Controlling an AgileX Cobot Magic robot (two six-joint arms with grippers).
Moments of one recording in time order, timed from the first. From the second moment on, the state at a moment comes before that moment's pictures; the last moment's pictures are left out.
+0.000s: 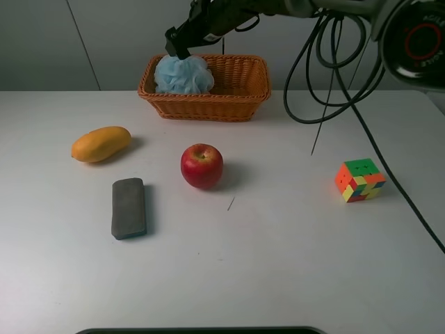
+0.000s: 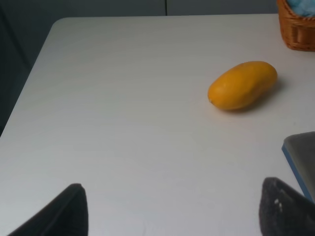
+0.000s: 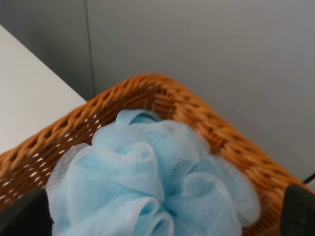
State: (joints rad) left arm 0.06 0.00 -0.51 0.02 1.08 -0.02; right arm 0.52 2.33 -2.04 0.27 0.49 -0.53
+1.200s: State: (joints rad) left arm 0.06 0.00 -0.51 0.02 1.08 -0.02; right arm -0.13 1.01 -1.42 0.12 1.18 -0.41
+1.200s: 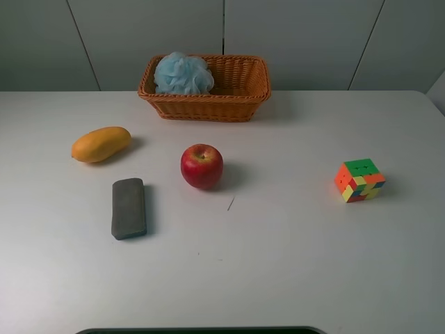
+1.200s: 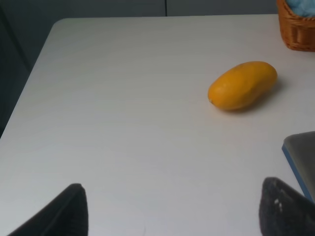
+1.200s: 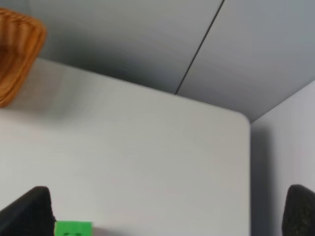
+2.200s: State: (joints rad) left arm 0.06 0.00 -0.51 0.02 1.08 -0.02; right arm -0.13 0.00 -0.51 0.04 1.11 -0.10
